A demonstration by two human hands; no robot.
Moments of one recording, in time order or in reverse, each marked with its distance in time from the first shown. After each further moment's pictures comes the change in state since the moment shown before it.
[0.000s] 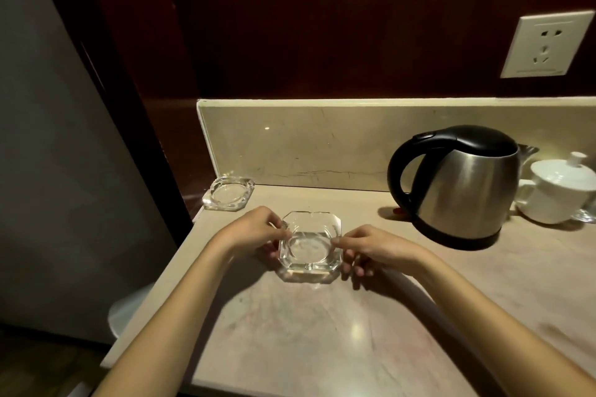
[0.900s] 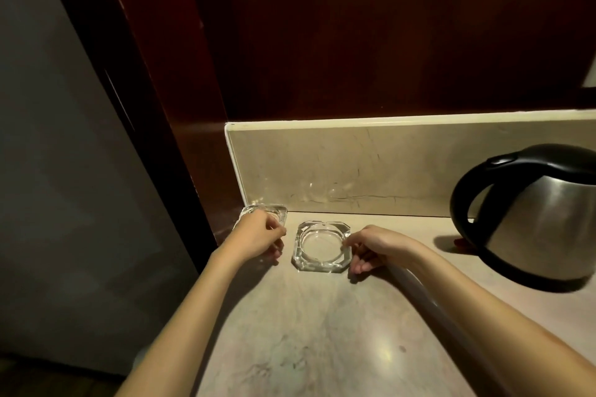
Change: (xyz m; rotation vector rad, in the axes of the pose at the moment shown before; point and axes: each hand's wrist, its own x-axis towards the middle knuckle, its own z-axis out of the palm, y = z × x) left_hand 0.049 -0.037 -0.078 0.023 0.205 0.020; right_hand 0.117 -0.043 0.015 0.134 0.172 0.276
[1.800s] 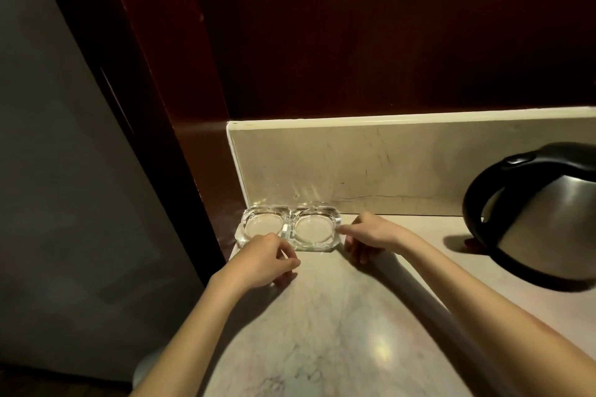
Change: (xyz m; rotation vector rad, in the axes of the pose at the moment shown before) left_hand -0.013 -0.014 0.003 0.381 -0.148 0.127; right_hand 0.011 -0.024 0.006 -0.368 0.072 -0.106
